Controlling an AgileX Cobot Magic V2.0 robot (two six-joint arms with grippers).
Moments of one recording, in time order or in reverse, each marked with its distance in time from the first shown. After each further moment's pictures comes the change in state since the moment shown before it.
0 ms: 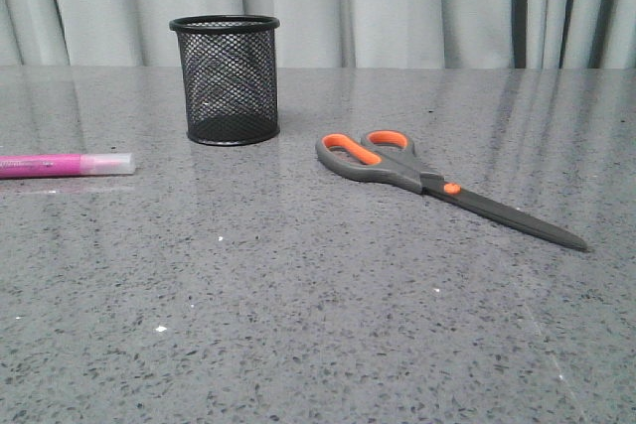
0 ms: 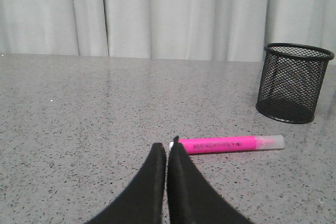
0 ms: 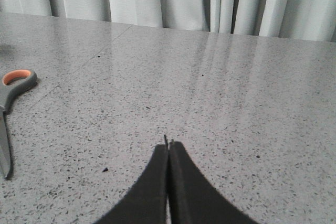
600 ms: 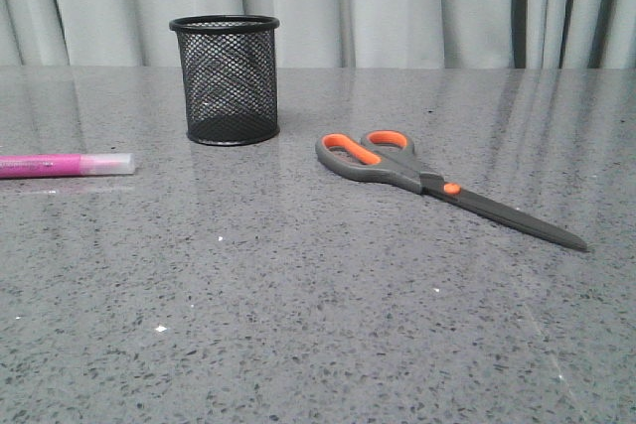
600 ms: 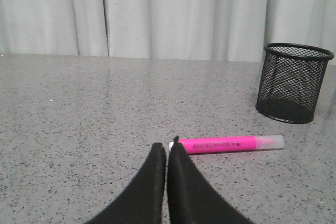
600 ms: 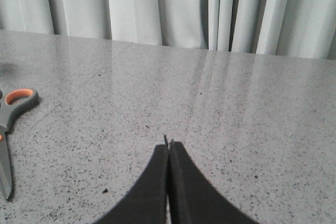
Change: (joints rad) left arm 0.000 0.000 0.000 0.000 0.000 0.000; right arm 0.000 0.000 0.000 0.000 -0.060 0.000
